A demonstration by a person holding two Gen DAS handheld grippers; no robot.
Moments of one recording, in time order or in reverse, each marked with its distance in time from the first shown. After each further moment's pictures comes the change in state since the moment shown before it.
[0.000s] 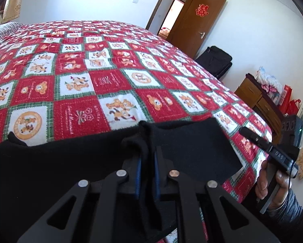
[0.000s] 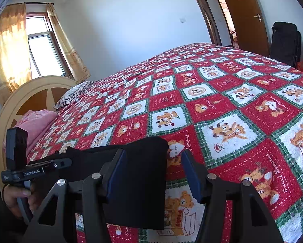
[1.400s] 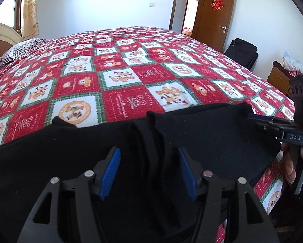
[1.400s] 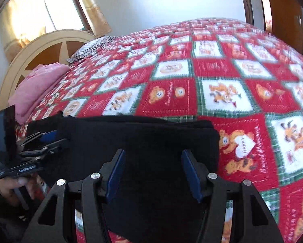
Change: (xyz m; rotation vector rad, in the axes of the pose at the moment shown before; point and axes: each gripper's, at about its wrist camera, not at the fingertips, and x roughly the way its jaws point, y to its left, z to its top) left arm 0.001 0.029 -0.033 0.085 -0.032 0.281; right arm 0.095 0.058 -0.007 -0.184 0.277 0.115
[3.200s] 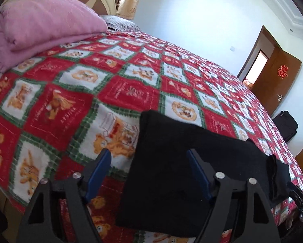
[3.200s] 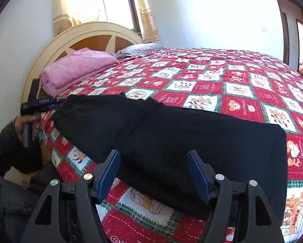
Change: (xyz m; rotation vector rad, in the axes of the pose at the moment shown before) left arm -0.115 0.270 -0.090 -0.504 -0.142 0.220; right arm -0.019 0.108 -0.051 -0.261 -0.115 0.140
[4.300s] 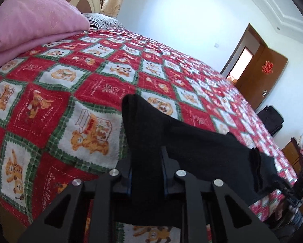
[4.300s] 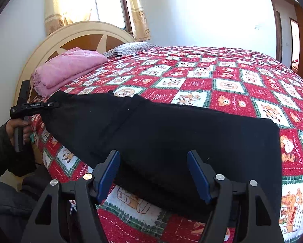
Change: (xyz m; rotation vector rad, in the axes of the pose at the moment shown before) left arm -0.010 -0.014 0.002 0.016 0.010 -0.139; right arm 0.002 -0.009 -0.004 0.012 -0.001 -0.070
